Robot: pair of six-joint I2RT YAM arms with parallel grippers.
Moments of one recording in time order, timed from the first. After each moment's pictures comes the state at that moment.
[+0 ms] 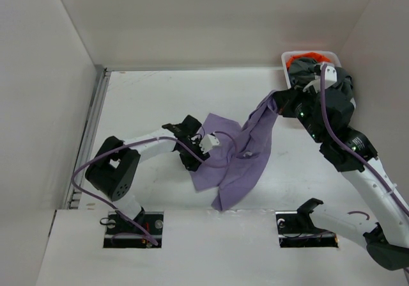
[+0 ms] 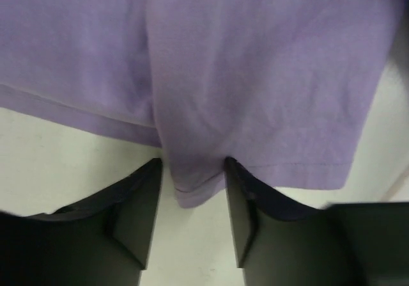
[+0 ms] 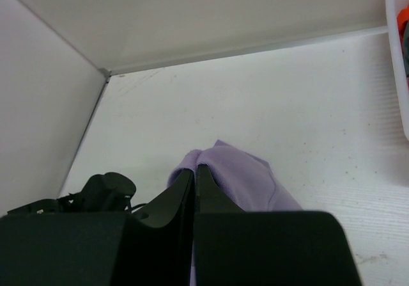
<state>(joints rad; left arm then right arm) -0.64 1.65 0.95 -0.58 0.34 0.48 0.58 0.95 1.31 -0.49 0.29 0.47</state>
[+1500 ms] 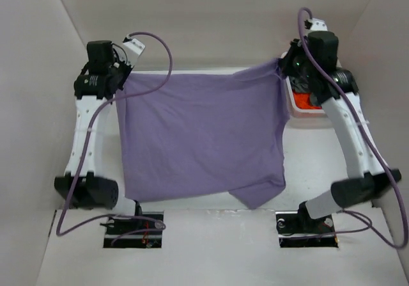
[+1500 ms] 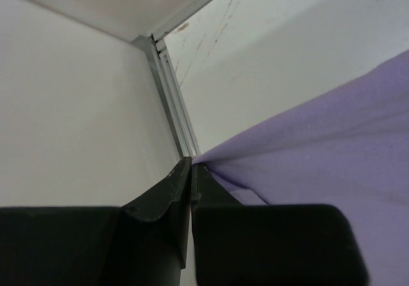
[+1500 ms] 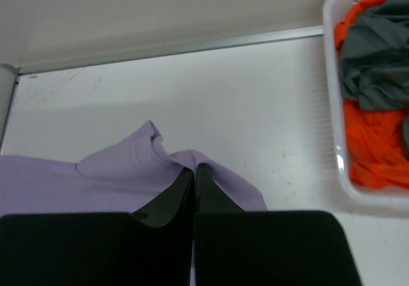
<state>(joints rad) -0.02 1.44 1.73 -0.82 -0.03 0.62 0.25 1.44 1.79 -0.69 0.09 0.34</state>
